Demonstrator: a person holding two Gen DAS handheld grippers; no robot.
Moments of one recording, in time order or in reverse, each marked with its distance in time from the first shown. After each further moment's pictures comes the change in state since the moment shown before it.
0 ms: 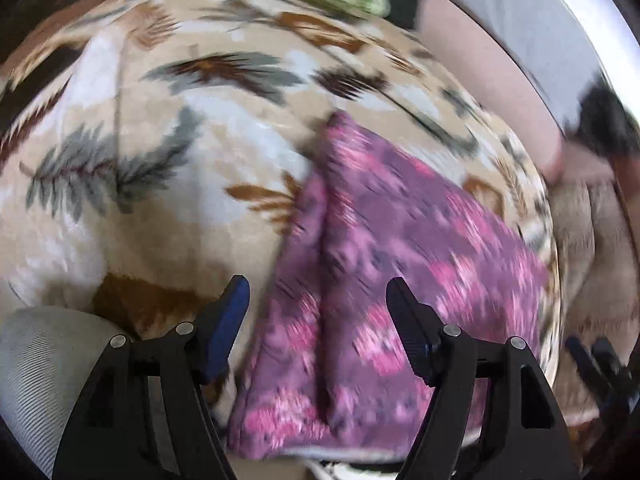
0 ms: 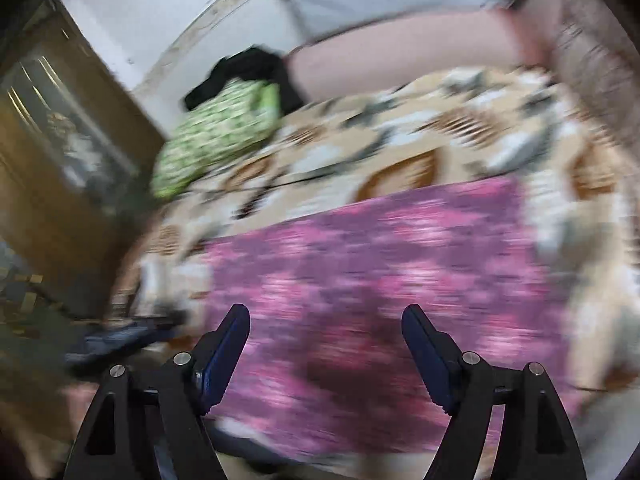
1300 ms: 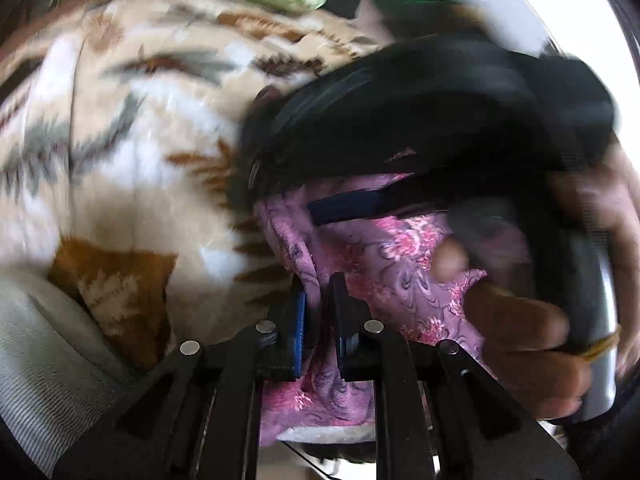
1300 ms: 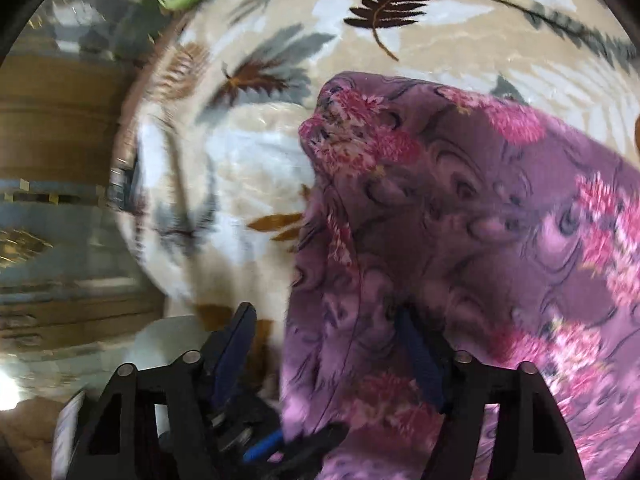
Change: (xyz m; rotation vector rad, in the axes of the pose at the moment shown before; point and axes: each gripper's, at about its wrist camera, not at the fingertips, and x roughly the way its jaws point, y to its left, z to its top) left arm -0.012 -0.041 -0.052 0.206 -0.044 -0.103; right arm 0.269 0.145 0.005 -0.221 0.719 -0.102
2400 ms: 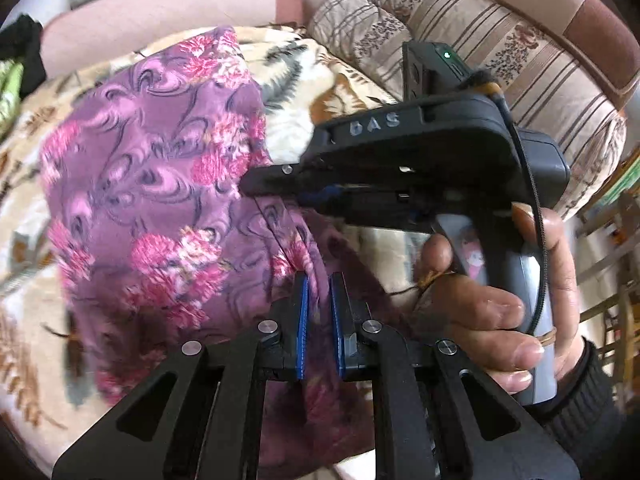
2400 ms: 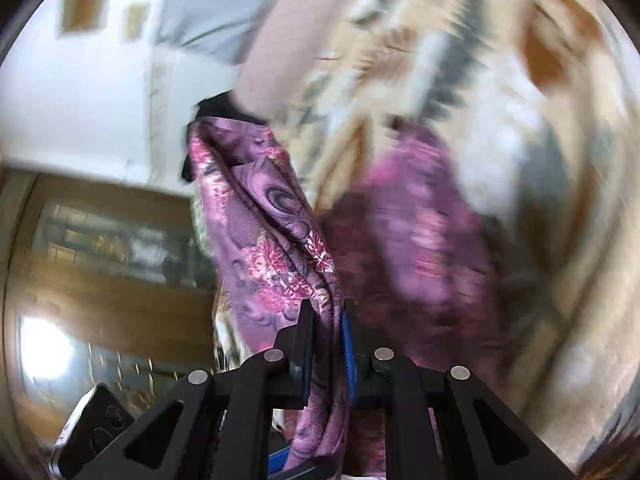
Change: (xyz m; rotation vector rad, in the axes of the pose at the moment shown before) left arm 0.088 -0.302 -0.067 0.650 0.200 -0.211; right arm -0.121 -0.357 -0.241 0.596 -0.682 0.535
